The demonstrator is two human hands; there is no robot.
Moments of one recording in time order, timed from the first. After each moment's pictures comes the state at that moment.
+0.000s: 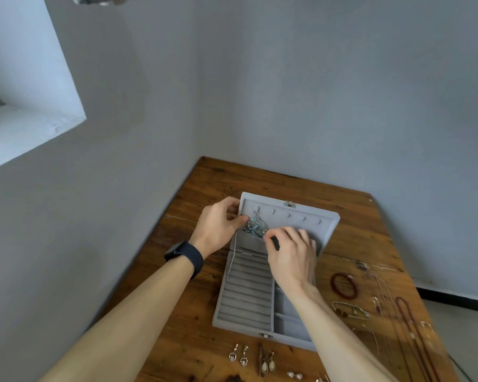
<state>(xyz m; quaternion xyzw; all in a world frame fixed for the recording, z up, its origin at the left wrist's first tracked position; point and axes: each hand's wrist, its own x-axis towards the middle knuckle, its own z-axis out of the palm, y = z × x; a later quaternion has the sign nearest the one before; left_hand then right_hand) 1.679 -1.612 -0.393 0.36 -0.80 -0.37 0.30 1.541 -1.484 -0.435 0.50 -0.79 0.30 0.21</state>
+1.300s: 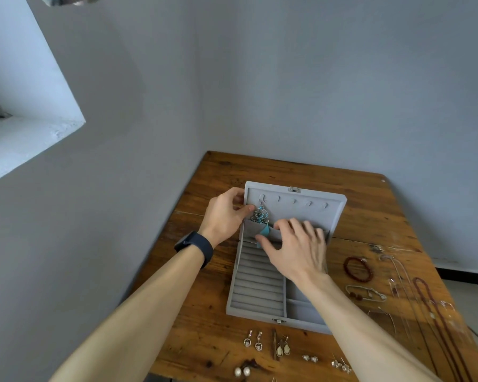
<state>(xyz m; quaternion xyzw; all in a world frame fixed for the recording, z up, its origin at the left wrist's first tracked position) 1.677 -1.609 -0.388 0.38 -0.81 -0.36 0.28 1.545 -1.474 -0.436 0.52 -0.82 0.16 0.18</state>
